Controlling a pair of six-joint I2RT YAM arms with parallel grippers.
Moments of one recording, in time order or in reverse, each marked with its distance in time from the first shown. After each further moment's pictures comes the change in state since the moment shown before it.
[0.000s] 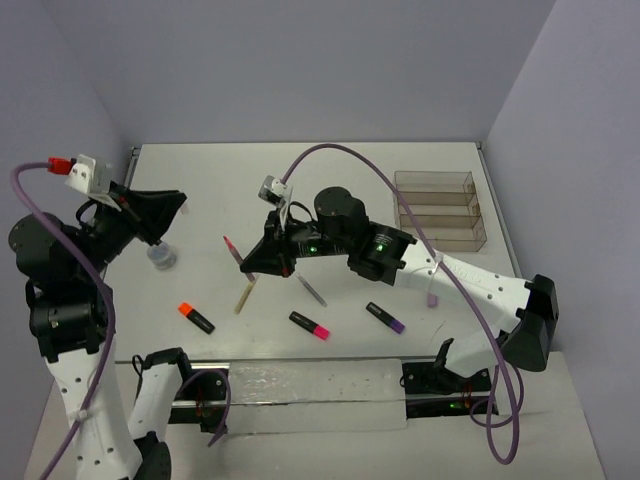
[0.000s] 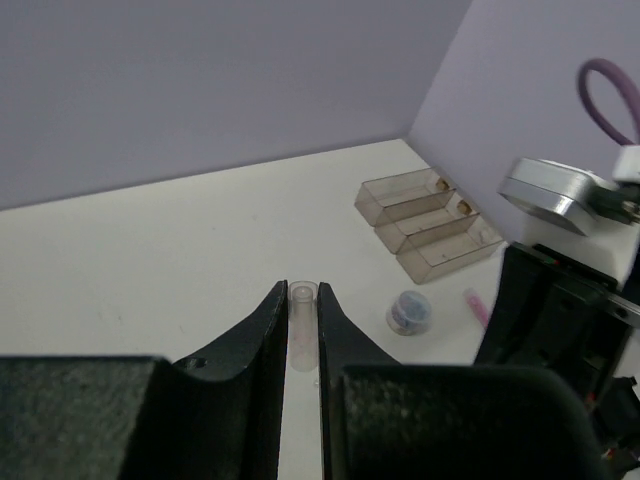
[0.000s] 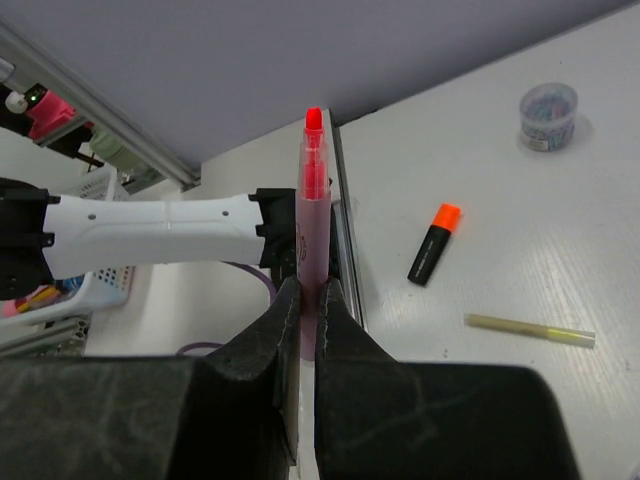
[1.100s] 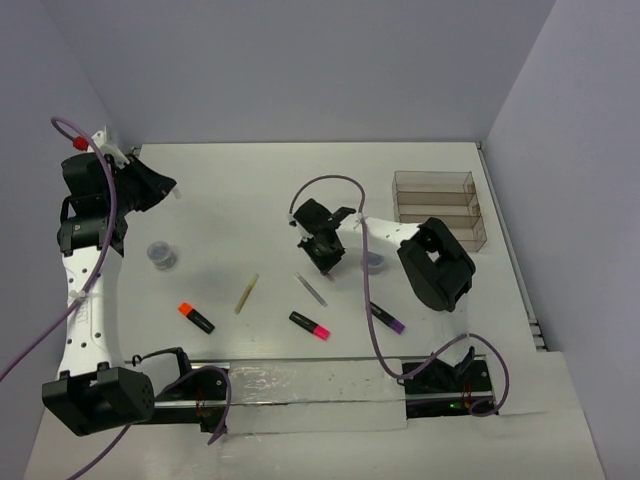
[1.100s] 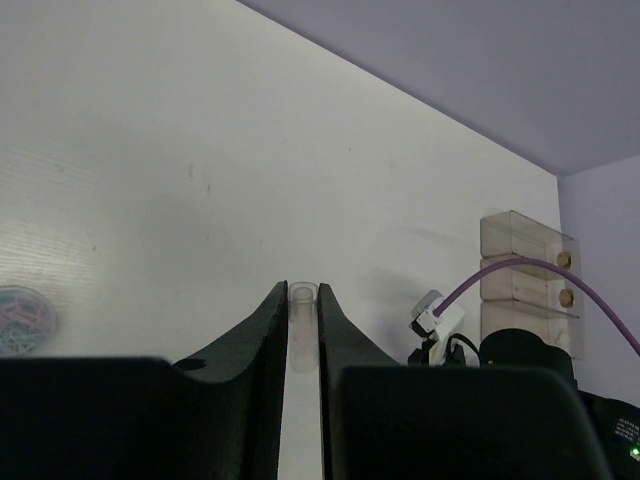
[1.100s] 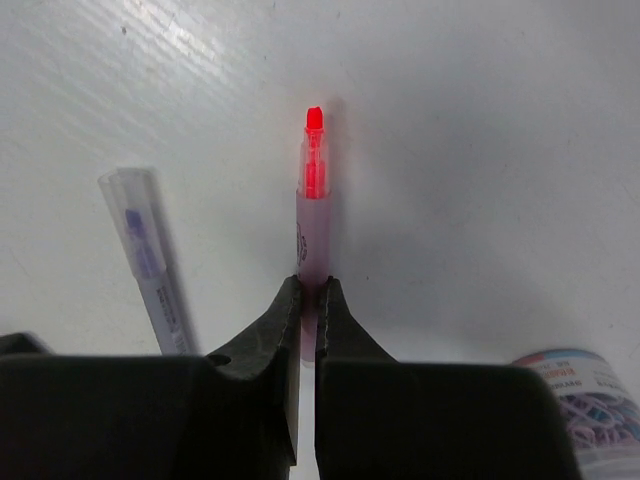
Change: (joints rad) left arm 0.000 0.375 -0.055 -0.016 -0.399 -0.186; right arm -0.264 0.577 0.063 -0.561 0.524 -0.259
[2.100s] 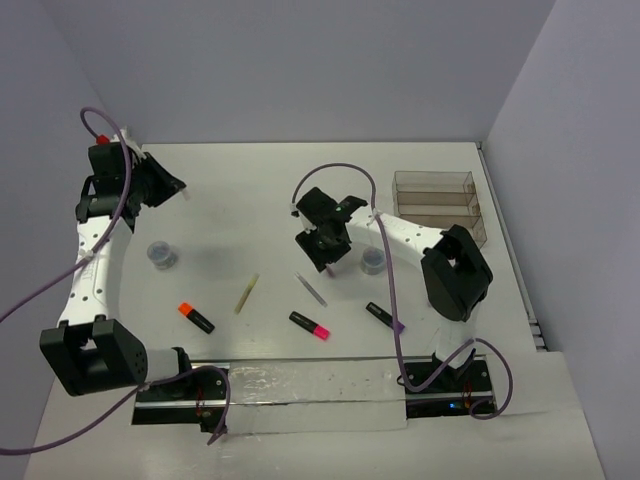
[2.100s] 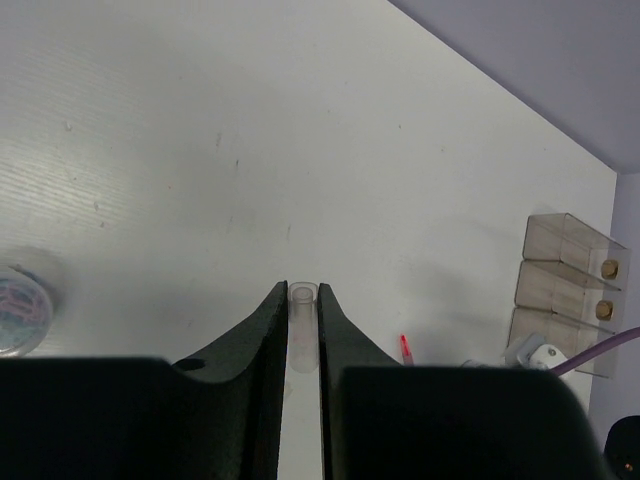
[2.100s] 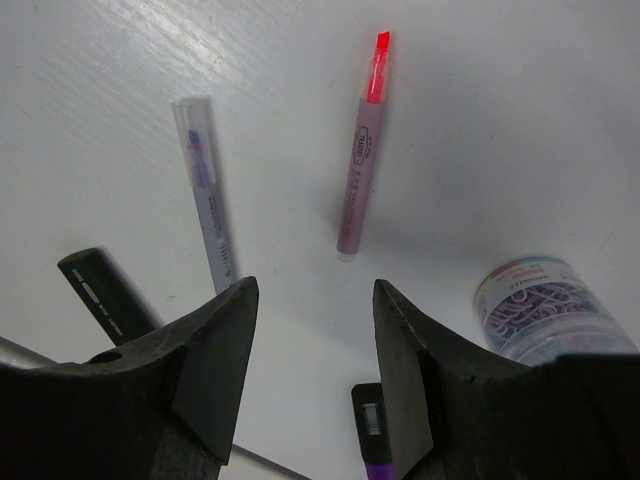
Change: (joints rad) left arm -0.061 0.199 0.043 -0.012 -0.089 -0.028; right arm 0.006 -0.123 0.053 -0.165 -0.022 0.029
